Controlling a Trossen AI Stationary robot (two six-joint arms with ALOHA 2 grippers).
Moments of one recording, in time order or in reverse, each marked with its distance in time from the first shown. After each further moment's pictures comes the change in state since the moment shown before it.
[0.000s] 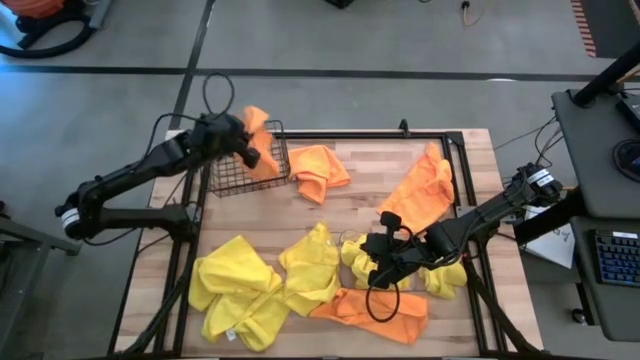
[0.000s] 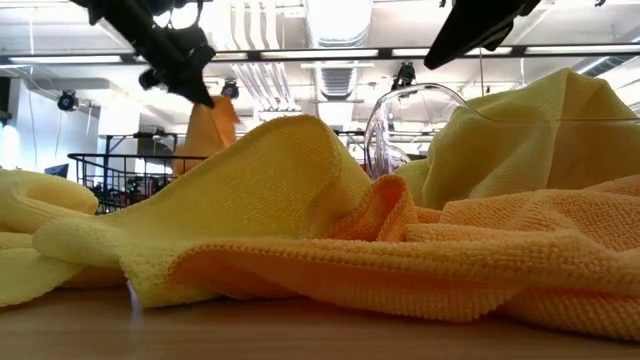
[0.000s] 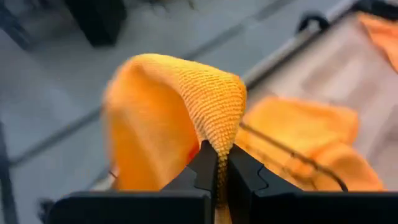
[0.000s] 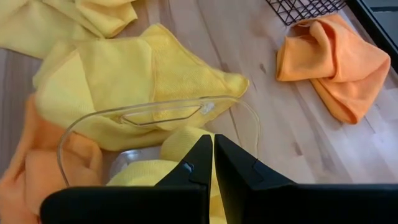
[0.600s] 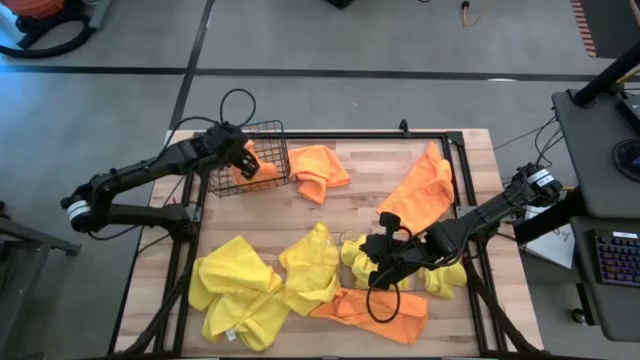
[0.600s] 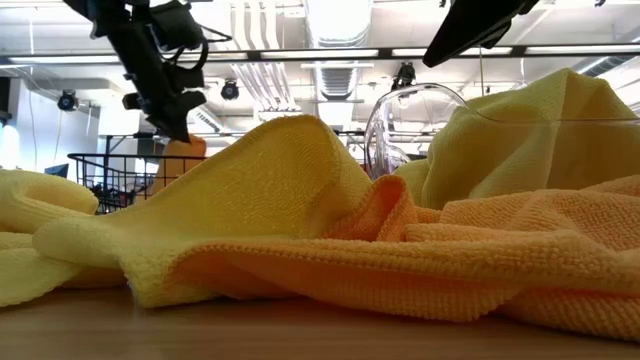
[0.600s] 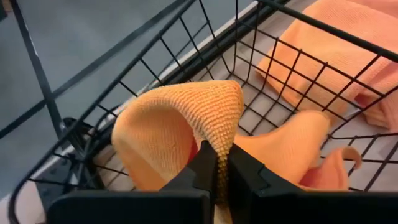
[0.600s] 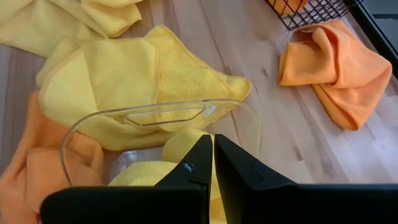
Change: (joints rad) left arm -0.003 0.090 -0.048 -0.192 -0.105 -0.064; right arm 0.003 0.000 0.000 0.012 -0.002 -0.032
